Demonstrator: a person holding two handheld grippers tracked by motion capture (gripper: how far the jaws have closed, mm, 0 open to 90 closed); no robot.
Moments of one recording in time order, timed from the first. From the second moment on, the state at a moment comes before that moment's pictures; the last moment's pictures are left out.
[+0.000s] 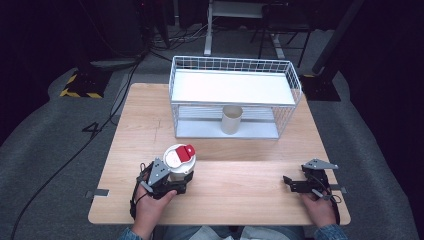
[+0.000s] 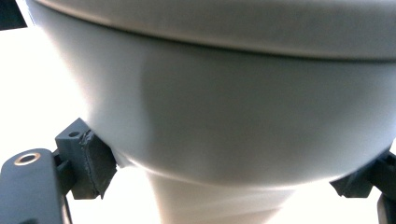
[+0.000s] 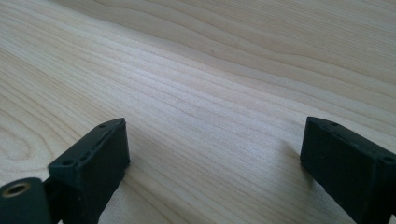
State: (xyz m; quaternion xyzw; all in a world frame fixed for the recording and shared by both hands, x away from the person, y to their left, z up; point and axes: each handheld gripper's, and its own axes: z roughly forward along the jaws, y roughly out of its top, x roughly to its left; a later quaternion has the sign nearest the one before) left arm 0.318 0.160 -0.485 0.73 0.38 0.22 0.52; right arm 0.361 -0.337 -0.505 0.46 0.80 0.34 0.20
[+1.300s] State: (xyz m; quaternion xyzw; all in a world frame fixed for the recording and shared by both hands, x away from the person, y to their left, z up) left arm 0.304 0.152 -0.435 0.72 0.40 0.20 0.53; right arm 0.362 -0.337 -0.505 0.46 0.80 0.34 0.20
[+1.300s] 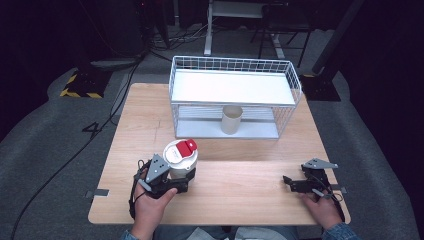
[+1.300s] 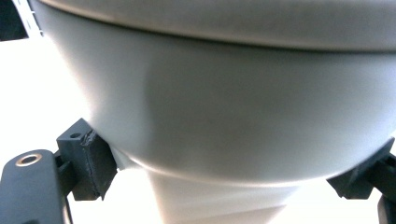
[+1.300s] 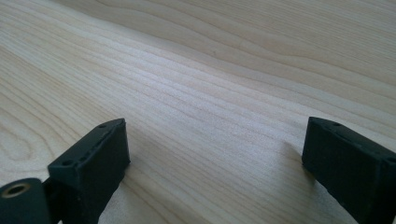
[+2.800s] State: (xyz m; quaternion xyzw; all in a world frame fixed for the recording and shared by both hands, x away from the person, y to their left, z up) left arm 0.364 0.123 -0.317 0.72 0.38 0.21 0.54; right arm 0.361 -0.336 -0.505 0.46 0.80 0.34 0.20
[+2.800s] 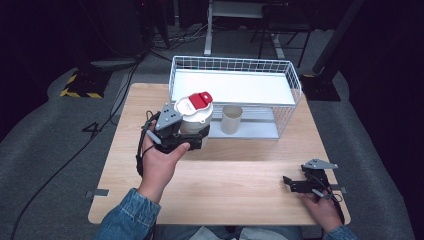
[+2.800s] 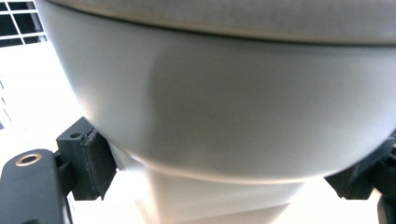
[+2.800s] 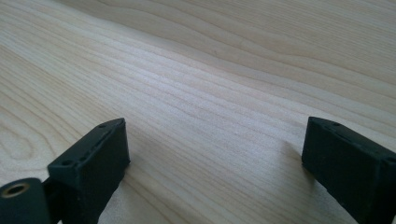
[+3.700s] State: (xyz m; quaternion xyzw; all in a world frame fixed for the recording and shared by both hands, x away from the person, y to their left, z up) left arm 0.415 0.094 -0.278 0.71 0.37 0.23 0.55; right arm 0.362 -0.334 -0.505 0.46 0.80 0.34 0.20
